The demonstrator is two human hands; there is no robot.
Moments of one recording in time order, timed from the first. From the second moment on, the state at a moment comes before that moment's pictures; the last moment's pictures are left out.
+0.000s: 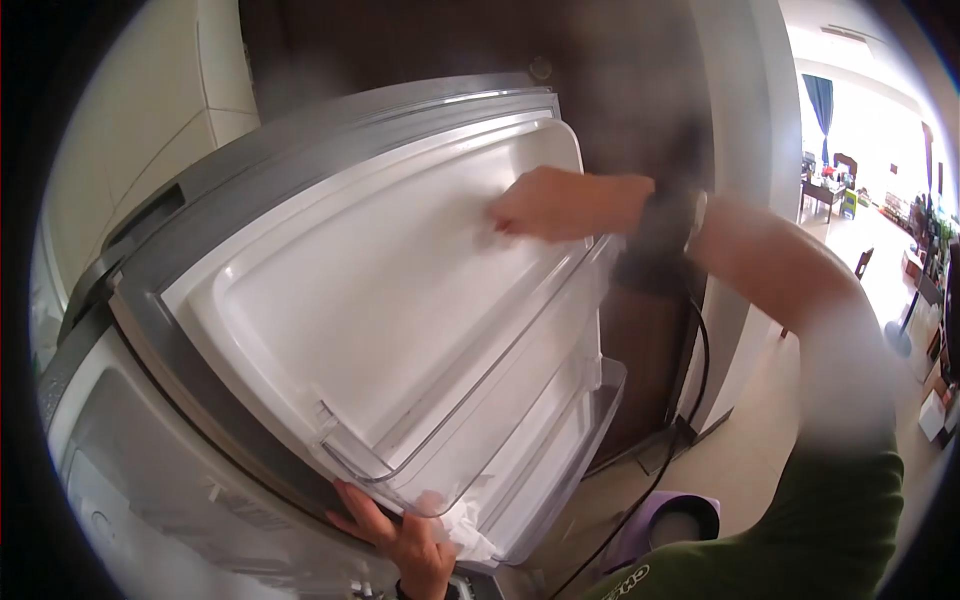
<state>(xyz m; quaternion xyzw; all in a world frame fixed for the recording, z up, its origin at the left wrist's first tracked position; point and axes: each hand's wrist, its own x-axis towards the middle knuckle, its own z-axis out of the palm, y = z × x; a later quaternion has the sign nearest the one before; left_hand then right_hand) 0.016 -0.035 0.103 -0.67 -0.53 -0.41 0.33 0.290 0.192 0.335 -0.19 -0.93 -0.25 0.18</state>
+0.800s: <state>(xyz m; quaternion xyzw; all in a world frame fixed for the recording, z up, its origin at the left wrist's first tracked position) 0.012 -0.033 0.124 -0.69 -0.51 -0.42 0.30 0.327 0.191 0.366 -0.33 -0.75 -0.40 0.41</state>
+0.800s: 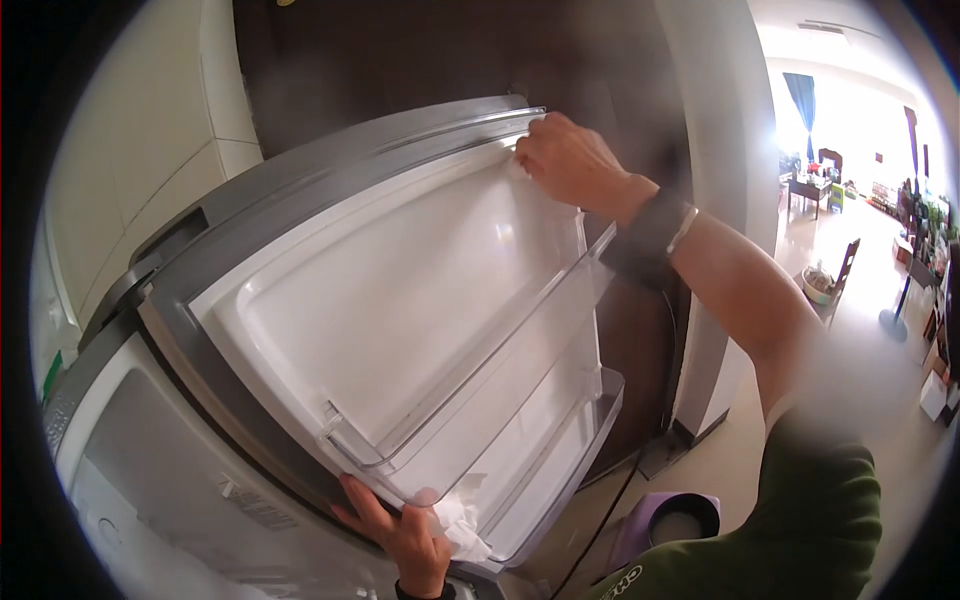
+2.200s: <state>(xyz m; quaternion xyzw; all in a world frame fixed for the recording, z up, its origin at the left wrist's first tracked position) 0.017 -0.037 0.118 -0.70 -0.53 -0.38 0.30 0.184 0.202 0.121 -0.15 -0.36 0.40 0.83</state>
